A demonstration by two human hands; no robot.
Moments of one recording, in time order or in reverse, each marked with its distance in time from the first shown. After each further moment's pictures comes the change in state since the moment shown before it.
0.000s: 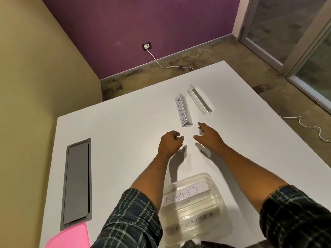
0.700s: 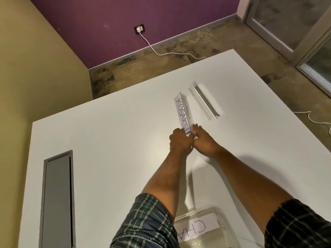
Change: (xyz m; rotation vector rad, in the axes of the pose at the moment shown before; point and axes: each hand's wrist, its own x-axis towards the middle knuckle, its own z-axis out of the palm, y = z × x) left_hand 0.140 -0.001 0.064 0.114 -0.094 -0.121; right_hand 0.119 0.021 0.050 0.068 -0.188 0.064
